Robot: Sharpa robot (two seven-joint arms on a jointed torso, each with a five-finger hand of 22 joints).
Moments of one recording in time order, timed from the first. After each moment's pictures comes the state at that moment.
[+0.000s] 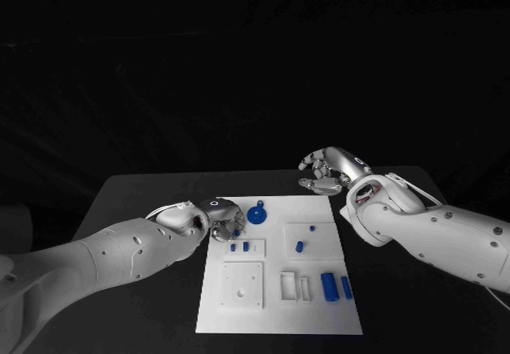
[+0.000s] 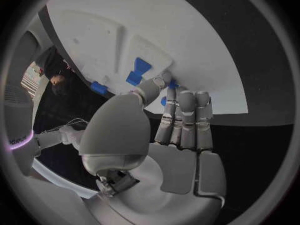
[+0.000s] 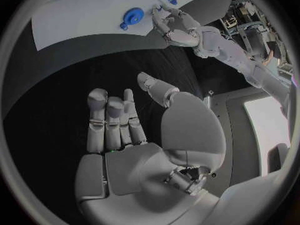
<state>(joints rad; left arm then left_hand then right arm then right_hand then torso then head) 1.20 -0.47 -0.22 0.94 -1.54 -0.29 0.18 1.28 -0.19 0.62 -0.29 0.05 0.95 0.11 0.29 0.53 0.82 0.09 0.63 0.32 1.04 -0.03 1.37 0.47 0.09 0.85 -0.11 0.97 1.31 1.19 -0.76 0.08 1.48 -1.42 -0.56 -0.24 1.12 -0.27 0.76 -0.17 0.06 0.91 0.14 0.26 0.47 0.88 0.04 1.32 0.91 1.16 -0.07 1.25 0.98 0.20 1.16 -0.04 0.99 1.31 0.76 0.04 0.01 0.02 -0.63</state>
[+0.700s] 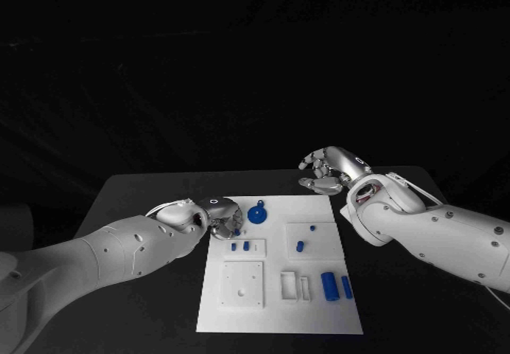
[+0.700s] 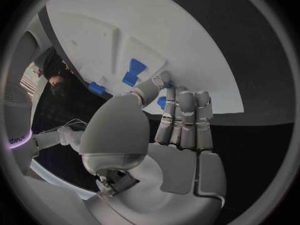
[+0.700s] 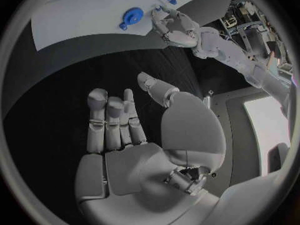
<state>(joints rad) 1.20 -0.46 -0.22 0.91 -1.54 -0.27 0.18 1.27 -0.17 0.62 -0.29 0.05 0.96 0.11 0.30 0.54 0.84 0.09 0.67 0.32 1.04 -0.03 1.38 0.46 0.09 0.85 -0.11 0.97 1.31 1.19 -0.76 0.08 1.48 -1.42 -0.56 -0.24 1.12 -0.27 0.76 -0.17 0.06 0.91 0.14 0.26 0.47 0.88 0.04 1.32 0.91 1.16 -0.07 1.25 0.98 0.20 1.16 -0.04 0.99 1.31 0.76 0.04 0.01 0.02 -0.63</state>
